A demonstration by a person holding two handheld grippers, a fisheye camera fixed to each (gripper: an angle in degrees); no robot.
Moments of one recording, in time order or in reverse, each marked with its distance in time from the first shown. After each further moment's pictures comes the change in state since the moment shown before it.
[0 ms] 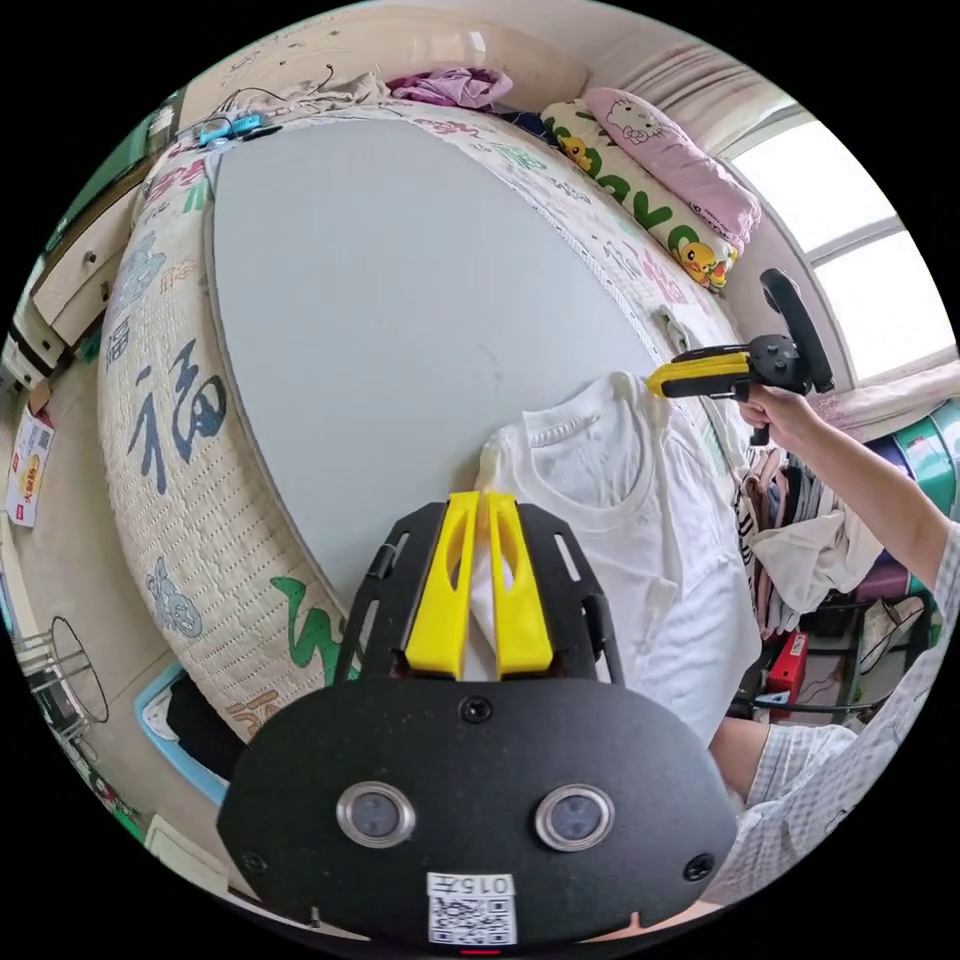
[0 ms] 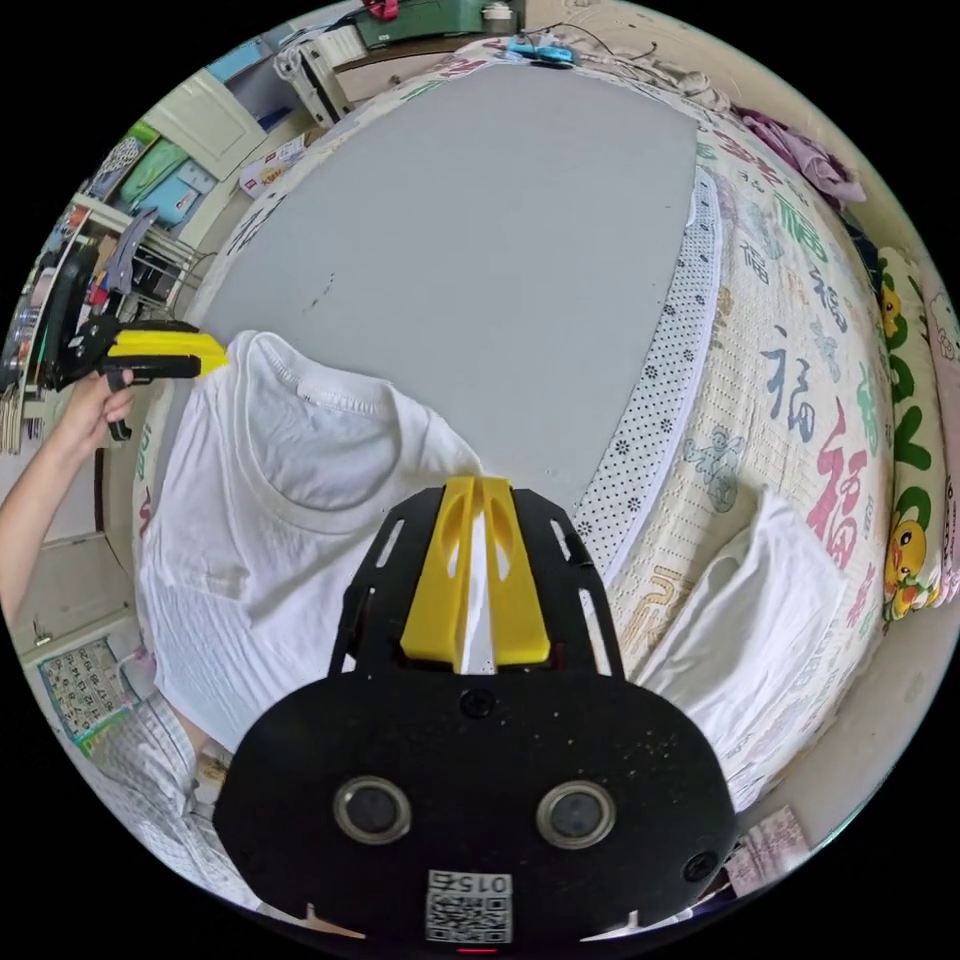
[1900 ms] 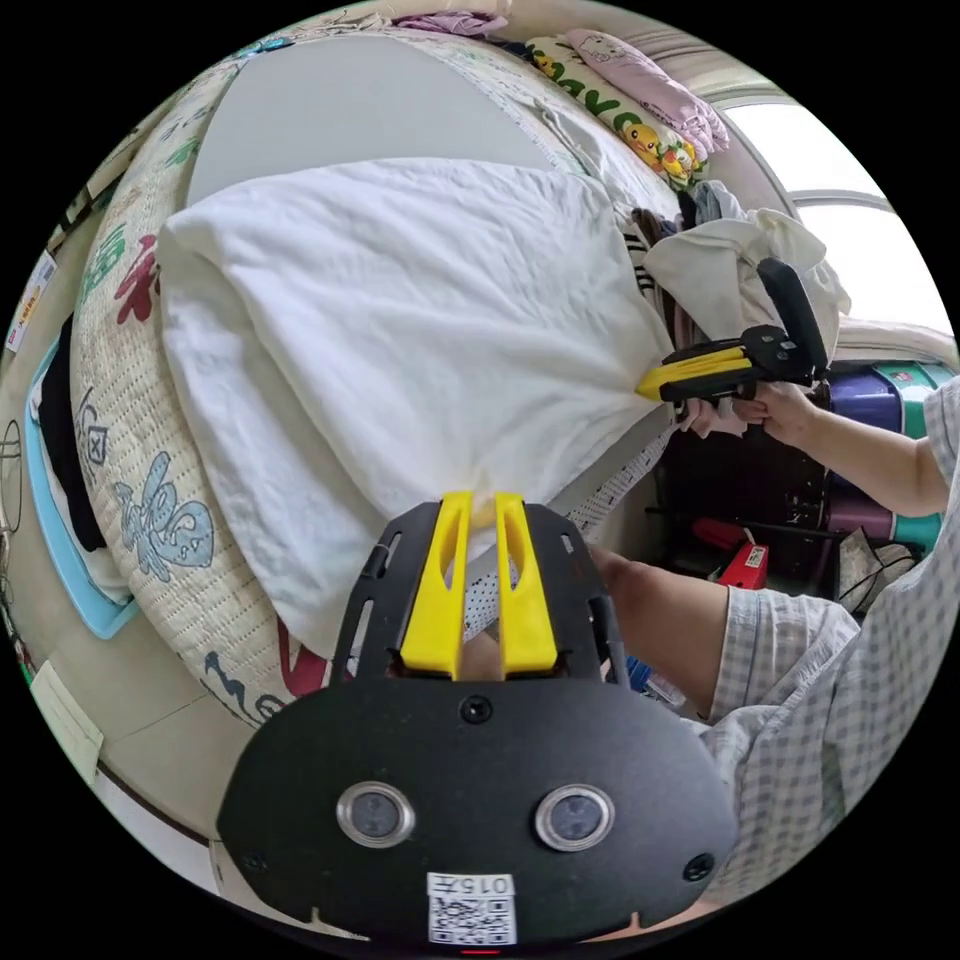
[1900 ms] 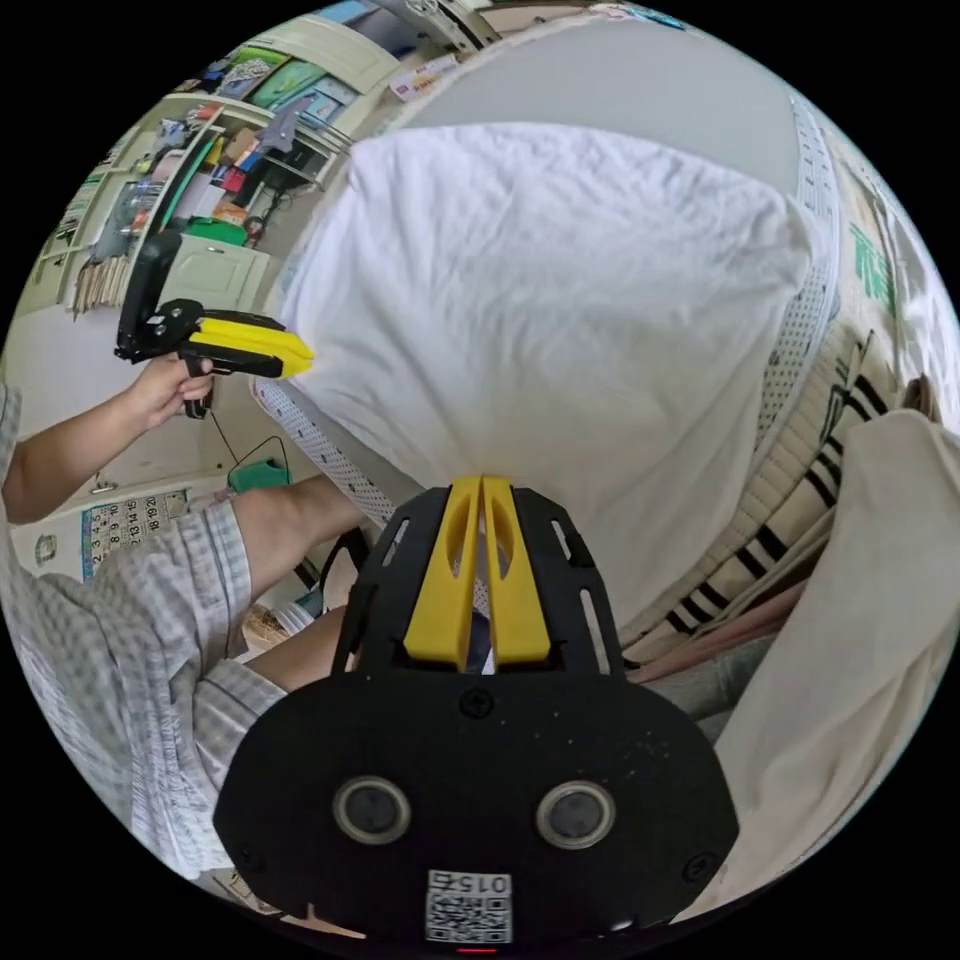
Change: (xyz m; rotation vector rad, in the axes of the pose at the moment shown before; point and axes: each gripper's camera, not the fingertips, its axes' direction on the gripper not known) left arm 0.242 0.365 0.027 -0.191 0.141 -0.159; right arm -0.099 0.458 -0.003 -0.180 -0.370 -0.135
